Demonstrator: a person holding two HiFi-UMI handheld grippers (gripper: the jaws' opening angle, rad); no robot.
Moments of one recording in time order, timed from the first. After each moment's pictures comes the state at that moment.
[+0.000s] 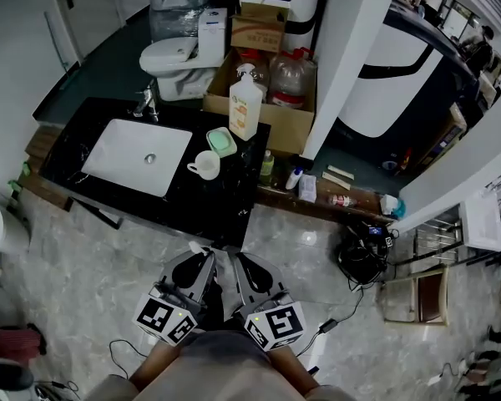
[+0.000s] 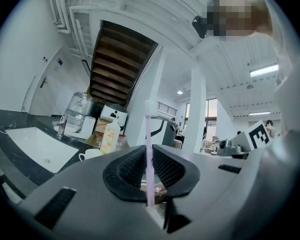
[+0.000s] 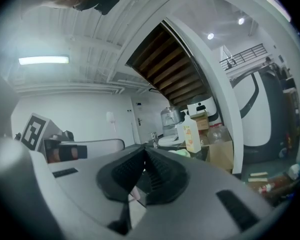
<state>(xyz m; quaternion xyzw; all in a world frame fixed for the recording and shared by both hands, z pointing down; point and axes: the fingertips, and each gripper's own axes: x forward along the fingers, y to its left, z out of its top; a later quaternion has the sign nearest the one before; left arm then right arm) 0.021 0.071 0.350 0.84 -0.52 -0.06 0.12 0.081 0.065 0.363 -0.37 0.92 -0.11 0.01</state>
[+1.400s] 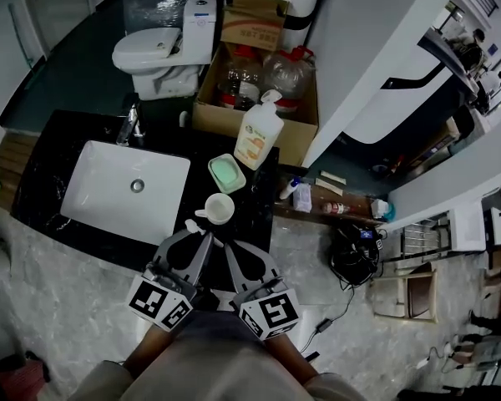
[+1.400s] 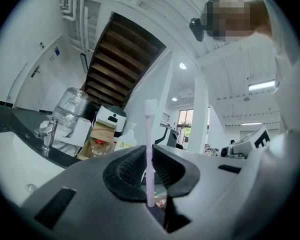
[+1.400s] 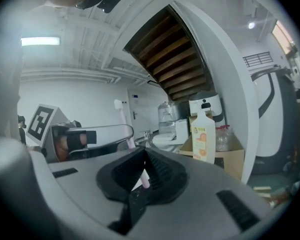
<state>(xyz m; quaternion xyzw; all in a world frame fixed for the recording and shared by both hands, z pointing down) -0.099 -0.125 0.339 0.87 -0.47 -0.10 0.12 -0.051 -0.111 0.369 -0.40 0.91 -0.09 -0.05</state>
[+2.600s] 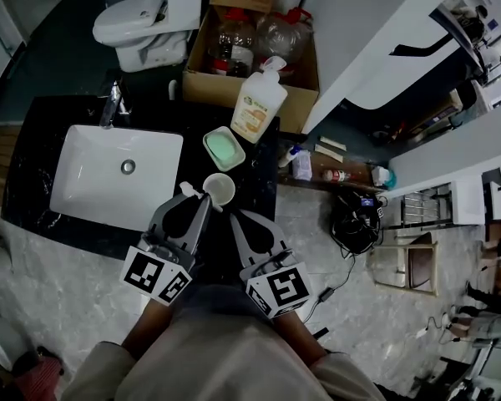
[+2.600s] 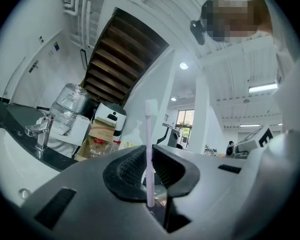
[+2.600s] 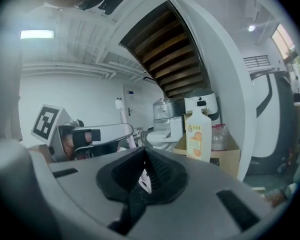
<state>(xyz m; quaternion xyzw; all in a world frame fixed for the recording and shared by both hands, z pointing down) -0.110 -0.178 0.354 0.88 -0.45 -0.10 0.13 -0.051 -0.153 0.382 -0.42 0.90 -0.09 -0.07</state>
